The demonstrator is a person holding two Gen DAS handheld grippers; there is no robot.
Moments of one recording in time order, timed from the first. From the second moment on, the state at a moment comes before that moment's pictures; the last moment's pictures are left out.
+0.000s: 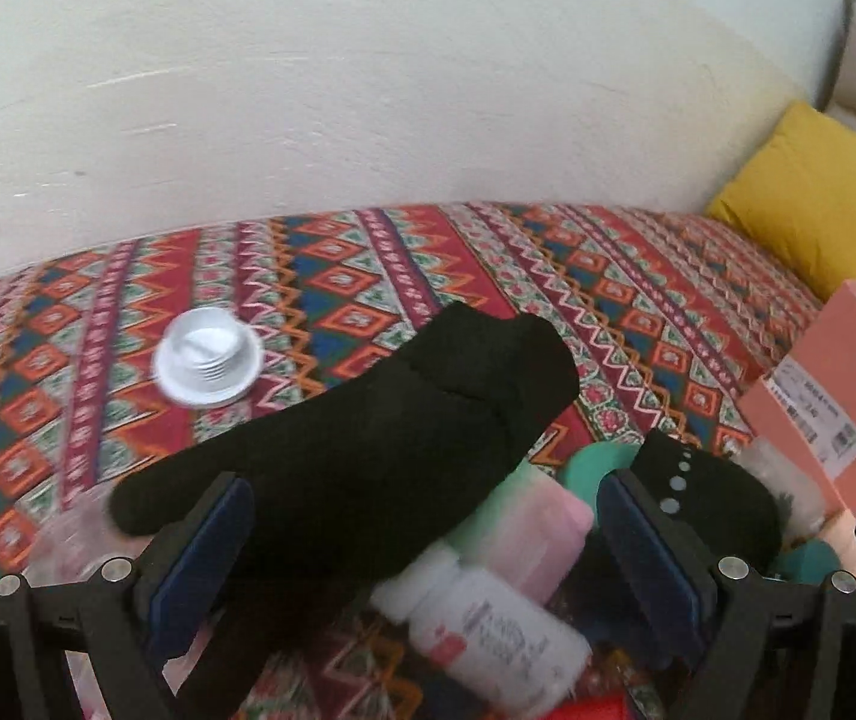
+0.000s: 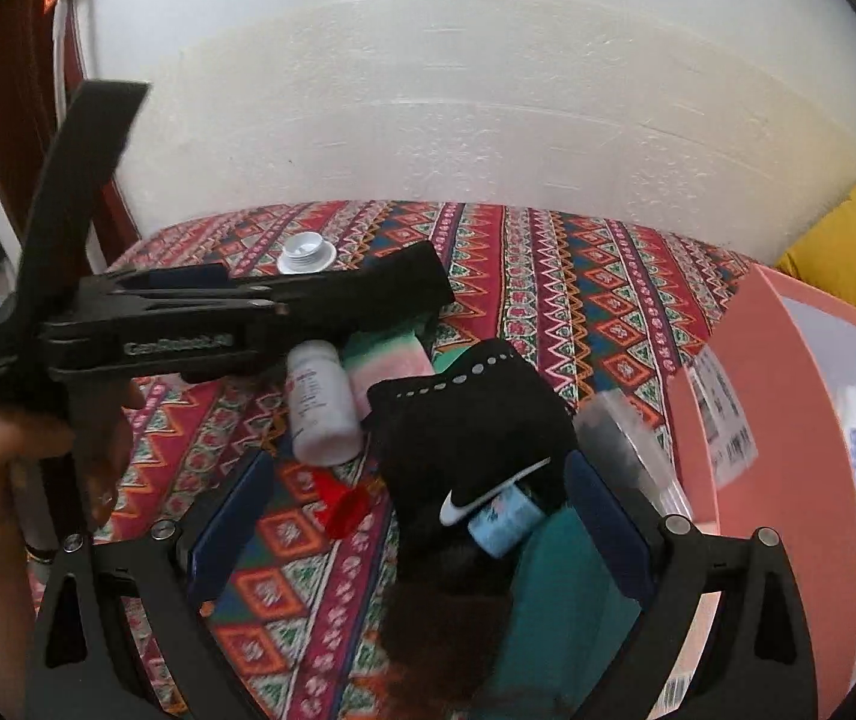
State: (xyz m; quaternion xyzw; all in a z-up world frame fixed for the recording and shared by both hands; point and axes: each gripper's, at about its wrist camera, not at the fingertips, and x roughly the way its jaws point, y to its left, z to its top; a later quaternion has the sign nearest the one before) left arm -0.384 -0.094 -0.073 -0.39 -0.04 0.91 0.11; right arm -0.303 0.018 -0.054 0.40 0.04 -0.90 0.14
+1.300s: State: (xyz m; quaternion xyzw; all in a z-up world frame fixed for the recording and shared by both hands) left arm -0.409 -0.119 -0.110 -0.39 -0.06 0.91 0.09; right arm -0.334 -0.017 -0.110 0.40 0.16 -0.90 0.11
